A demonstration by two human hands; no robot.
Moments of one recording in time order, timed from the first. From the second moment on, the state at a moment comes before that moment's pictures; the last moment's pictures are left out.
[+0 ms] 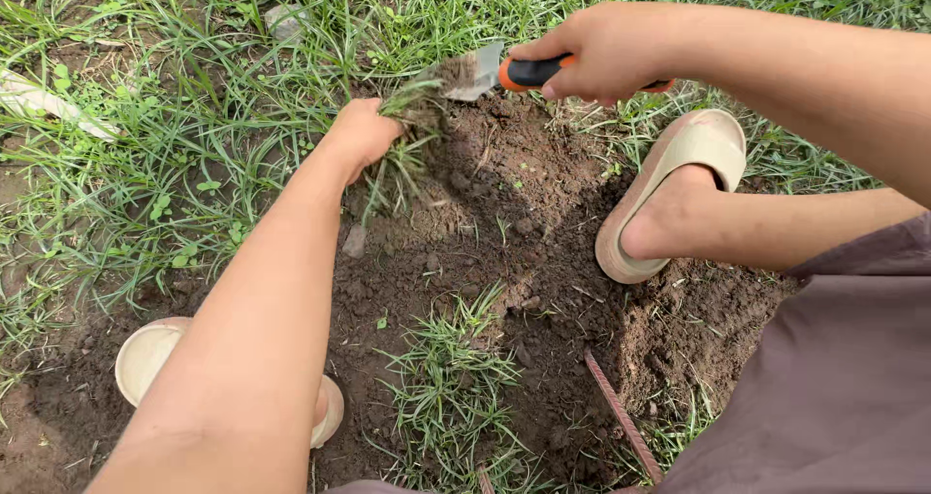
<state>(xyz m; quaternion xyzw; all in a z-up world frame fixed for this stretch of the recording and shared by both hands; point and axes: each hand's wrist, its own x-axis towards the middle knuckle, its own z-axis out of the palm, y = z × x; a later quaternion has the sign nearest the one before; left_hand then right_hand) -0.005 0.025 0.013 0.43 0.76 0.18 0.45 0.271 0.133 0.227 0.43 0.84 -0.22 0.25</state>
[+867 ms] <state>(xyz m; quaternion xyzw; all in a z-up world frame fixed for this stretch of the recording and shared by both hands) 0.075 -0.047 -0.092 -0.17 0.70 0.38 0.59 0.328 -0.018 0.173 0.47 0.82 -0.31 0.13</state>
